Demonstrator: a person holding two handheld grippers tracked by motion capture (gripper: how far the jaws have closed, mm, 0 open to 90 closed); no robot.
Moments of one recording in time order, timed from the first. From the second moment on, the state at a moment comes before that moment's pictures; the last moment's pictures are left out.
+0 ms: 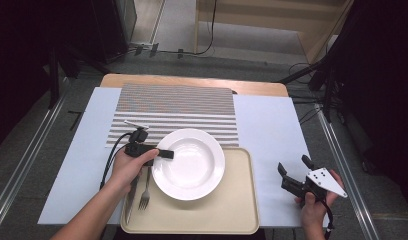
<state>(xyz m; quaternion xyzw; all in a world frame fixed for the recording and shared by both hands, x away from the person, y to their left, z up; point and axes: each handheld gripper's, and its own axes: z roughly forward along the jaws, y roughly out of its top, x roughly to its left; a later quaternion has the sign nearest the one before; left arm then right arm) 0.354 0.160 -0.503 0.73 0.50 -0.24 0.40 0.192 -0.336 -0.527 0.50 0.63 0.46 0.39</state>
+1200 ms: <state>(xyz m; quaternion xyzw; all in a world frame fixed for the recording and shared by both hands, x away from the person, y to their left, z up) 0.330 0.147 -0.513 0.75 0.48 -0.26 0.37 0.192 -0.336 -0.528 0.50 0.63 0.45 0.39</state>
